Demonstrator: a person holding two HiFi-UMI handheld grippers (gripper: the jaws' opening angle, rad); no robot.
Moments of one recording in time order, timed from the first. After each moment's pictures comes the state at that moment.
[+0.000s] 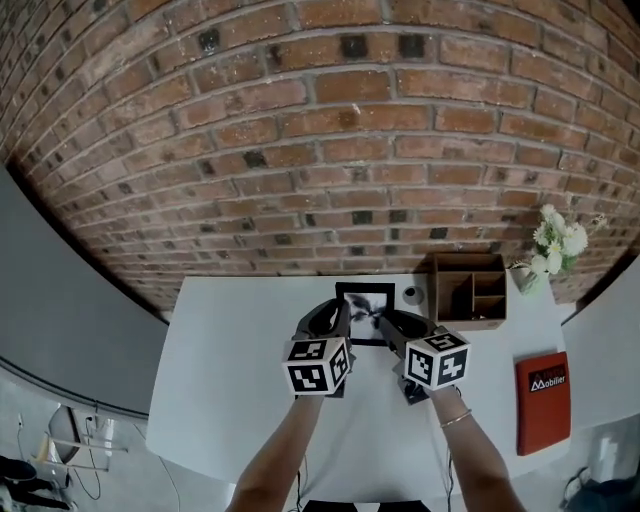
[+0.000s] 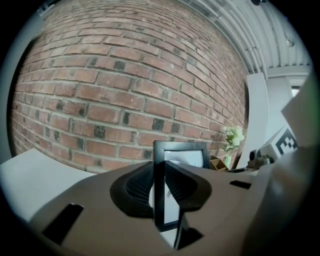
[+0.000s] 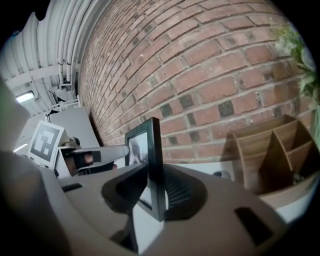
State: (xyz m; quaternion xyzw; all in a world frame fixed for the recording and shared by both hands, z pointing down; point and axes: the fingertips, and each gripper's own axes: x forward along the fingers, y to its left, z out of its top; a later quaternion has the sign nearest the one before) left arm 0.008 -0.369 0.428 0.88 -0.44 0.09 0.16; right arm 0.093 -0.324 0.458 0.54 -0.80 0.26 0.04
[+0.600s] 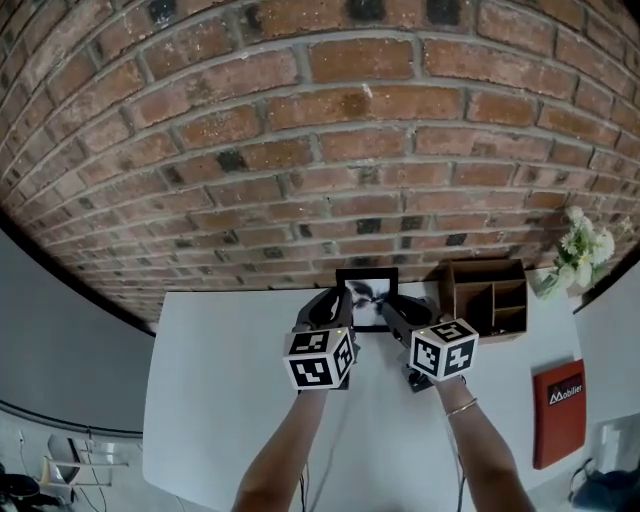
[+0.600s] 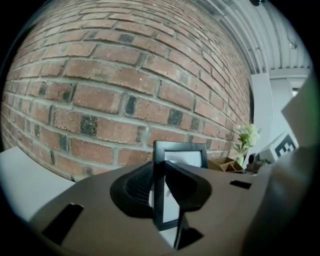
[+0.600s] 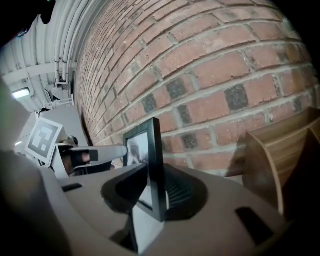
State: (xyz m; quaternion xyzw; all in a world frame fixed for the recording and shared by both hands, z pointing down) left arm 0.023 -0.458 0.459 0.88 -0.43 0.08 0.17; right arm 0.109 -0.414 0.490 0.56 -0.79 0.24 0.03
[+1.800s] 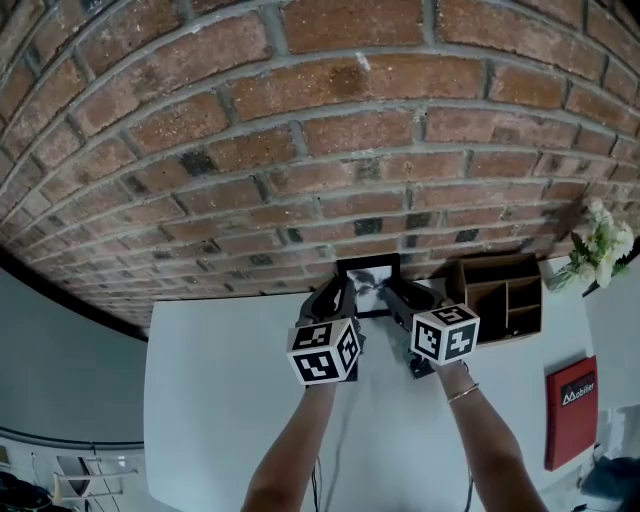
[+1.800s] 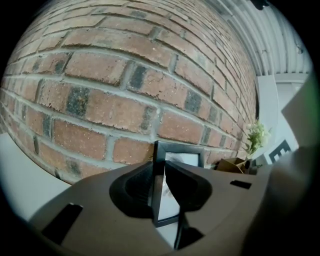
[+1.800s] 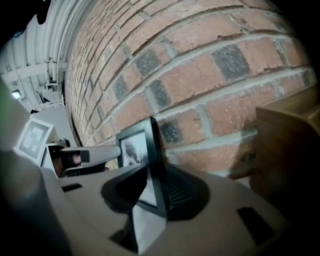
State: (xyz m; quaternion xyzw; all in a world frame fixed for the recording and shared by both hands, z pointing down) left arm 0.041 -0.502 0.497 0.88 -0.43 0.08 0.20; right arm 0.131 -0.465 0.533 0.58 -0.77 0.27 0.03
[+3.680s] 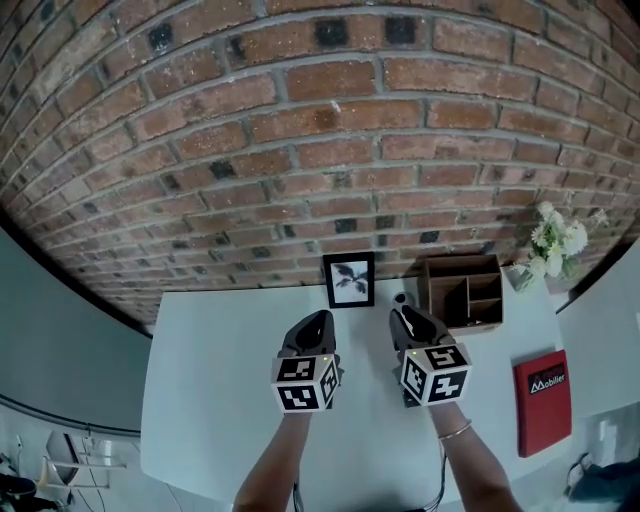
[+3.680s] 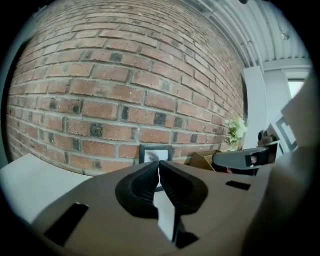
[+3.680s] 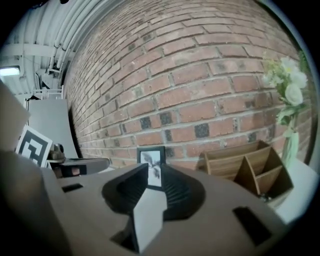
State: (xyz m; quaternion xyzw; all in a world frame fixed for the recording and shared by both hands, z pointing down) left arm 0.010 -0.392 0.449 0.88 -0.44 0.10 0.14; right arm 0.142 -0.342 0.447 0.65 -0.73 0.20 0.06
